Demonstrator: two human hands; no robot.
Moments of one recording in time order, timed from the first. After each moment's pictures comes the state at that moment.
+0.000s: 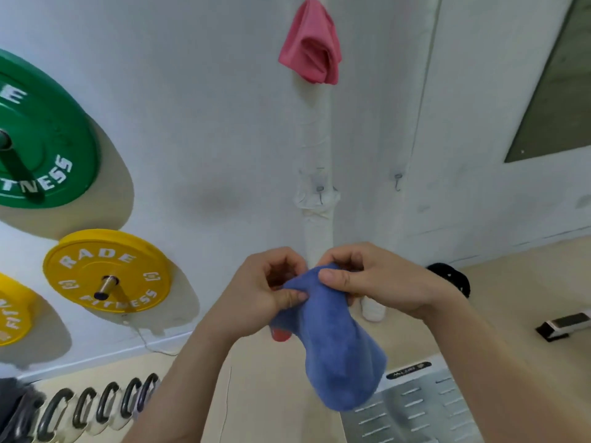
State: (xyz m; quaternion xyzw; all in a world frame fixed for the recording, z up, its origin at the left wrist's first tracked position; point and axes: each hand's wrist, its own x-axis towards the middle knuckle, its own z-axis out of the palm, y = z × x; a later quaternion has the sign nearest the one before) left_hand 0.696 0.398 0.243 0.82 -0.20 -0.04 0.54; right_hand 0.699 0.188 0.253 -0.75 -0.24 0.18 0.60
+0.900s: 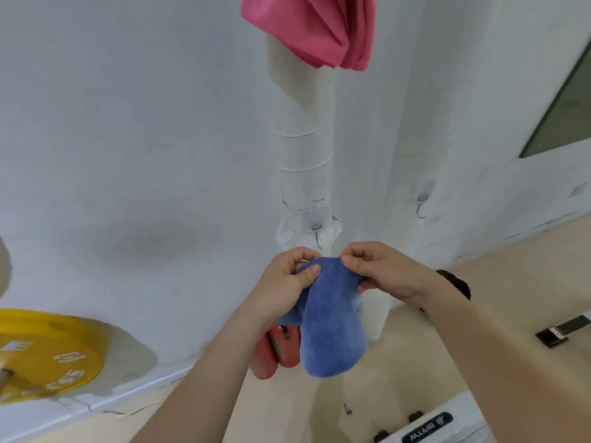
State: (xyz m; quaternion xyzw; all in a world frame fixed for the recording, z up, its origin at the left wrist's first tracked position) left_hand 1.061 0.357 0.168 0.77 -0.13 -0.15 0.60; right_hand 1.048 0.160 0.174 -0.77 -0.04 0.17 0.61
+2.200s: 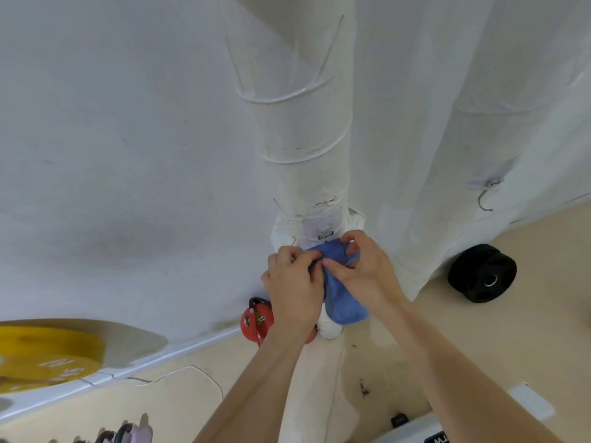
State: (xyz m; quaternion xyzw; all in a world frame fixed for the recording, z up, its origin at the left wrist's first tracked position) left_hand 1.192 0.301 0.026 0.95 0.00 0.09 0.30; right_hand 1.194 0.172 0.030 -0.87 0.10 -0.02 0.49
